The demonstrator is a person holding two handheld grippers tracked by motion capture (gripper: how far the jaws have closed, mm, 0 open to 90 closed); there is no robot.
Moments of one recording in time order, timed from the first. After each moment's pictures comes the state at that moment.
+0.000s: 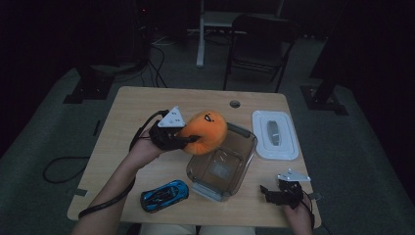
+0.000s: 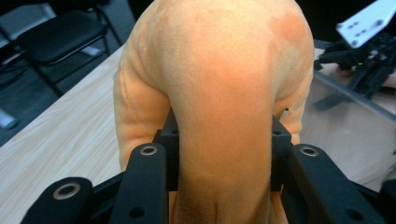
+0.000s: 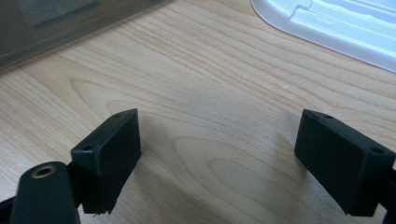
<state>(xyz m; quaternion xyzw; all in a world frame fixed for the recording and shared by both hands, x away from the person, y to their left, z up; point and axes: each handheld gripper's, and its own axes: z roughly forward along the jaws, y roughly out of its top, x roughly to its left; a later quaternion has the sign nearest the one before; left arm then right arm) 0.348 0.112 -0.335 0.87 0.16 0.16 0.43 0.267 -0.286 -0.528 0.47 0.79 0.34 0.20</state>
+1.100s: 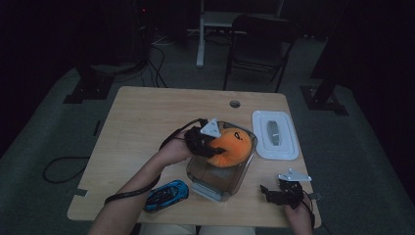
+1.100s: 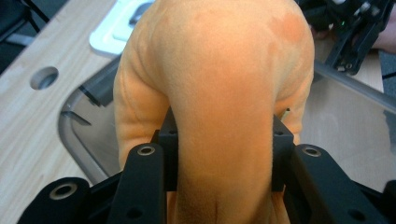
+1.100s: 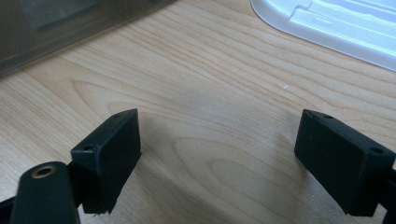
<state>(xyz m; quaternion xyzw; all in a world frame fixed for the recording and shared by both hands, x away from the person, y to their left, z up) 0.366 0.034 -0.375 0.92 0.09 0.10 0.37 0.268 -0.288 -0.528 0.47 0.79 0.35 0.19</state>
